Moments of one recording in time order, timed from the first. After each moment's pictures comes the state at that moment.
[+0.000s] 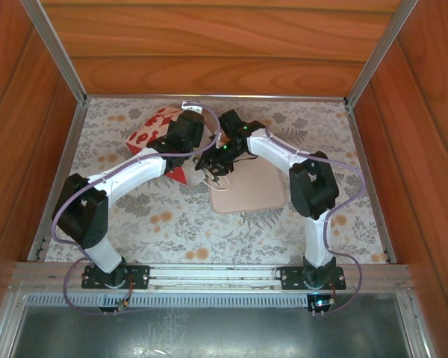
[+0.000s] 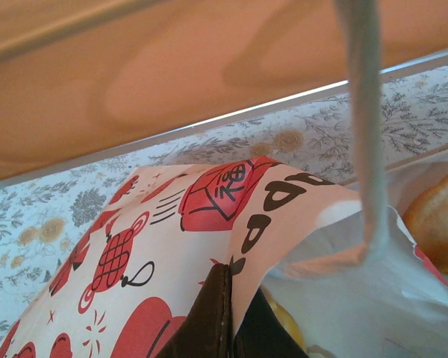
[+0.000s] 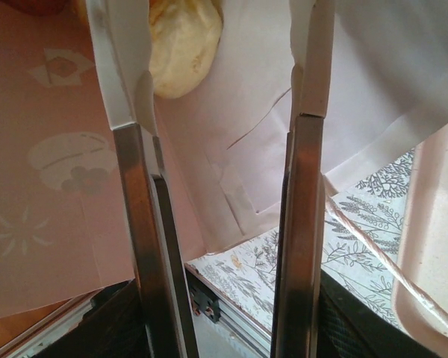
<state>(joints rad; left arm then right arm) -0.66 1.66 1.26 -0.15 -0.58 -0.08 0.63 2.05 1.66 -0.79 -0.75 0.69</state>
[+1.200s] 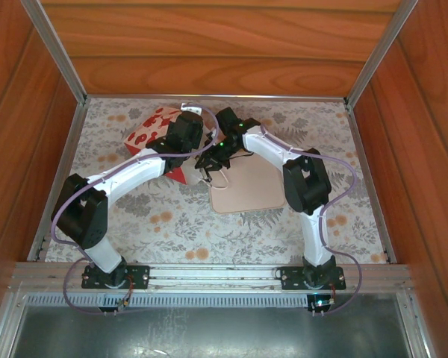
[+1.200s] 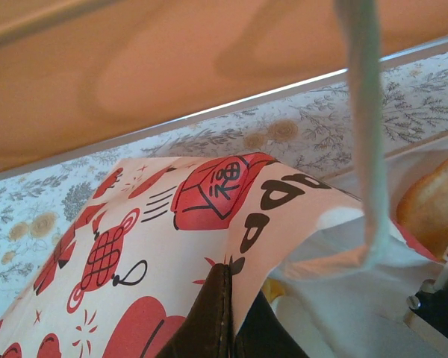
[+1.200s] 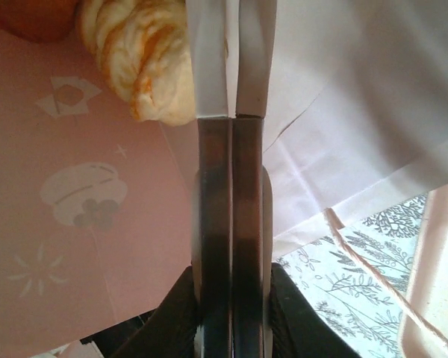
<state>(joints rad) -0.66 1.66 1.24 -0.16 -0.55 -0.09 0.63 2.14 1.75 -0.81 -0.75 0.68</state>
